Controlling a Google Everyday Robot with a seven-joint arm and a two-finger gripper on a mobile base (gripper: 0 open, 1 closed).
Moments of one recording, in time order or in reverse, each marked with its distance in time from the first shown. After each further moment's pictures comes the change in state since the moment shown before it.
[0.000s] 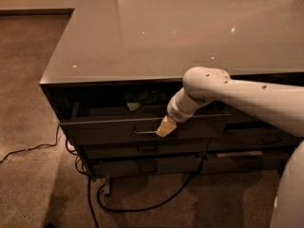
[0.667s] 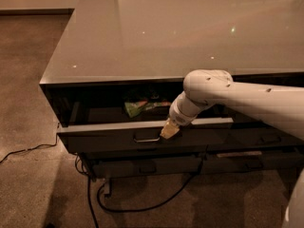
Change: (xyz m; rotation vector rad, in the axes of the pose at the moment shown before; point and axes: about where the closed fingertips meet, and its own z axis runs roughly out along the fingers) arm 0.011 0.013 -0.009 0.019 0.040 -0.015
